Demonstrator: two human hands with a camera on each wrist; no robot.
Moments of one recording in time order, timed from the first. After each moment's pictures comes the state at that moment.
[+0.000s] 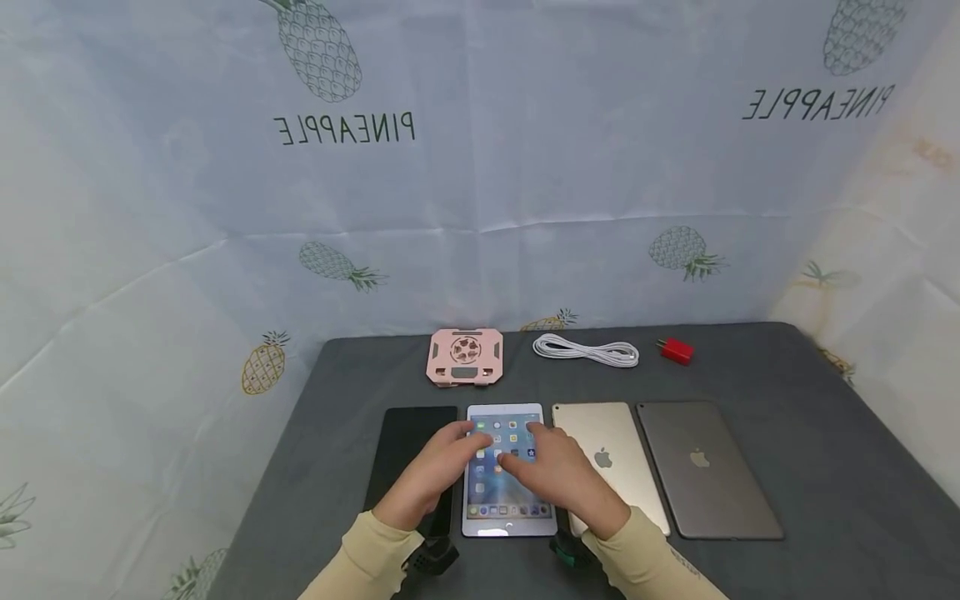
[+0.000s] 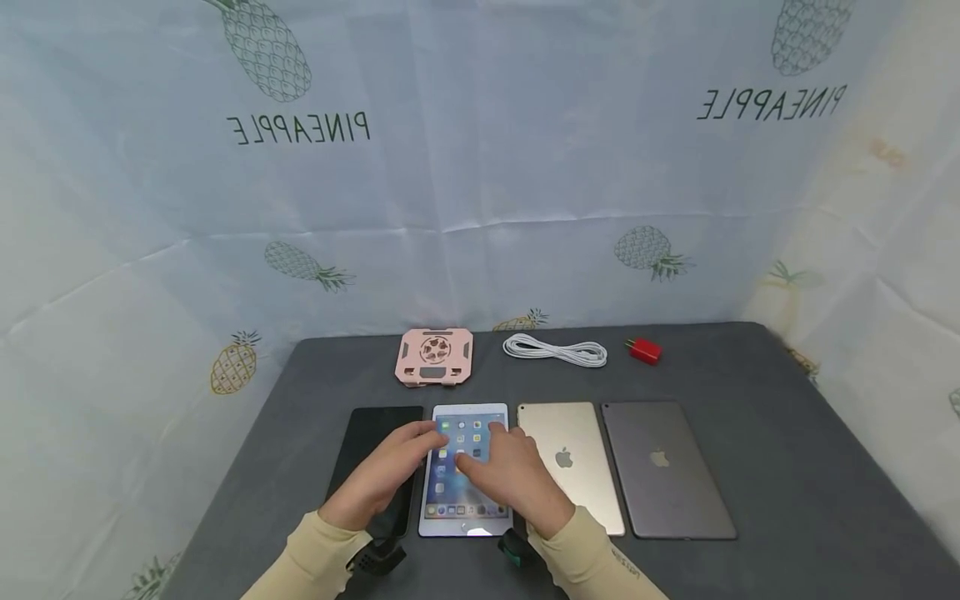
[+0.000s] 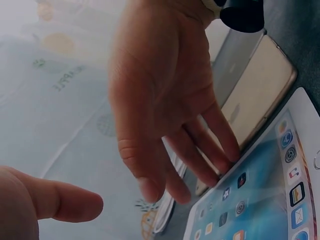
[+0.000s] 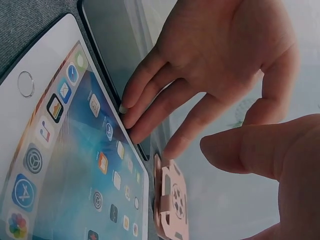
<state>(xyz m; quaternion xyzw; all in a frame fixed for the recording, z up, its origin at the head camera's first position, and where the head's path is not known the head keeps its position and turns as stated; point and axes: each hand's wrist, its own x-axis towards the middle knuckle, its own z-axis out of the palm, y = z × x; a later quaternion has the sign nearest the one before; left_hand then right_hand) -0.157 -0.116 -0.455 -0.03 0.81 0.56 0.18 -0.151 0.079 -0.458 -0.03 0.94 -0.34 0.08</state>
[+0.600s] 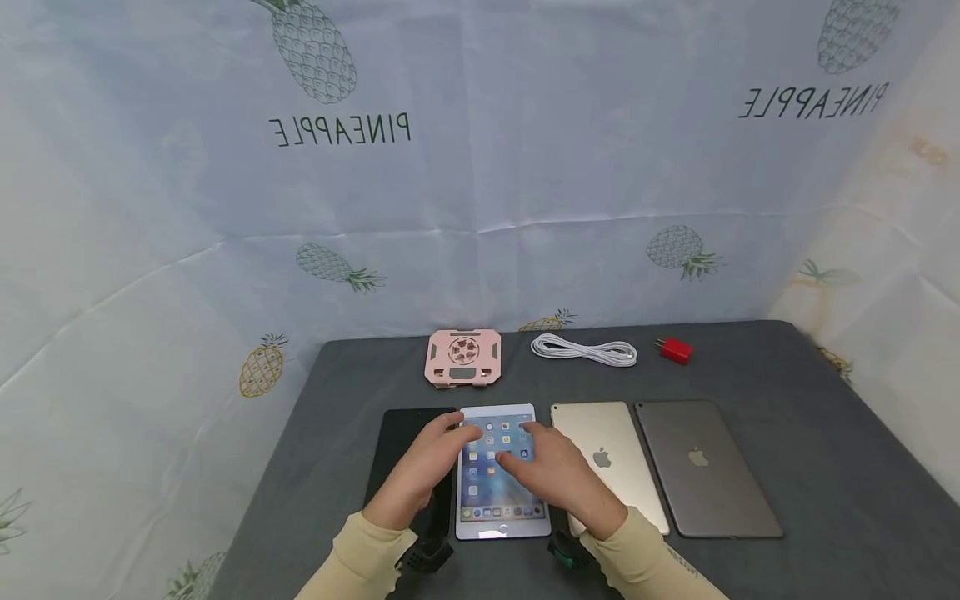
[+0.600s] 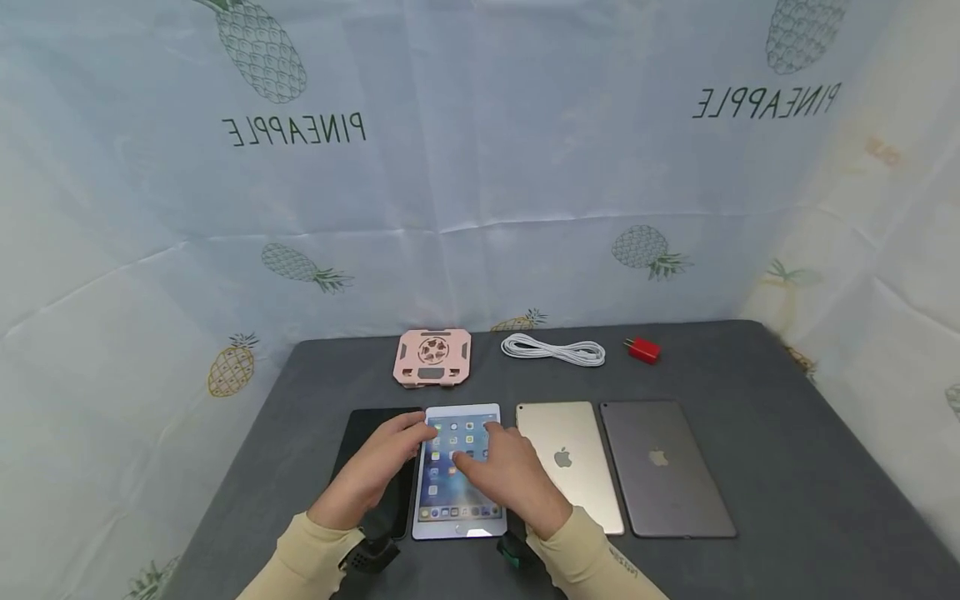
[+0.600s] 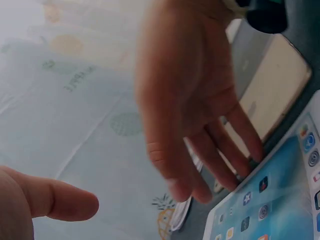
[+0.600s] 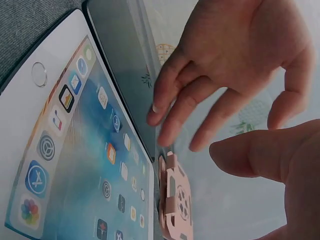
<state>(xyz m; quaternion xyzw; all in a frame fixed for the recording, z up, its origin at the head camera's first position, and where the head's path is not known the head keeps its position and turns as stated) -0.159 -0.121 -0.447 -0.04 0.79 0.59 0.15 -0.154 0.081 -0.462 -0.04 0.93 -0.37 0.07</state>
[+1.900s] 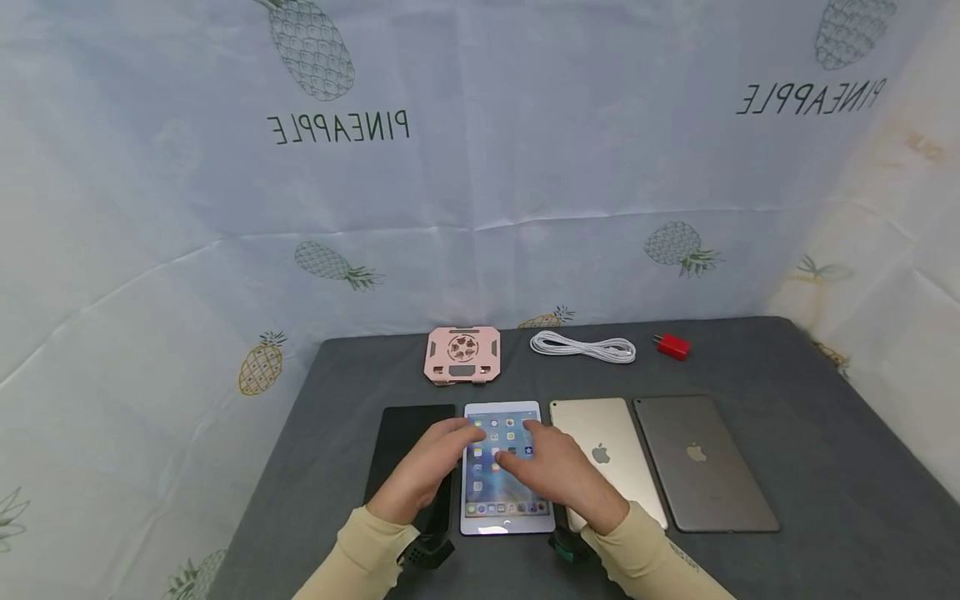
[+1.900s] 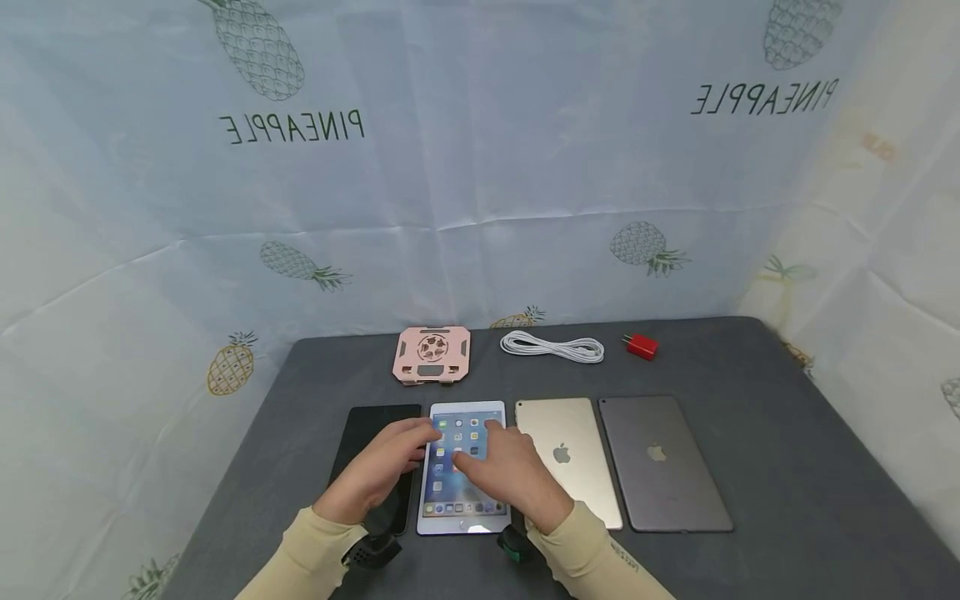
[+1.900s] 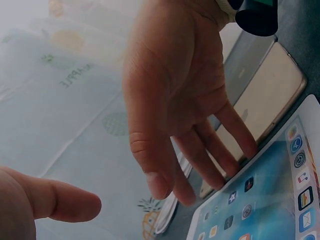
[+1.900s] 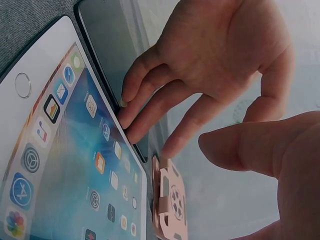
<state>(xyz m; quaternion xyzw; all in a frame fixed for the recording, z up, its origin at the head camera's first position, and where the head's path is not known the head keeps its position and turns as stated) -0.160 -0.120 -0.453 0.00 0.76 0.62 0.20 -0.150 0.079 -0.455 -0.04 0.93 -0.35 0.10</state>
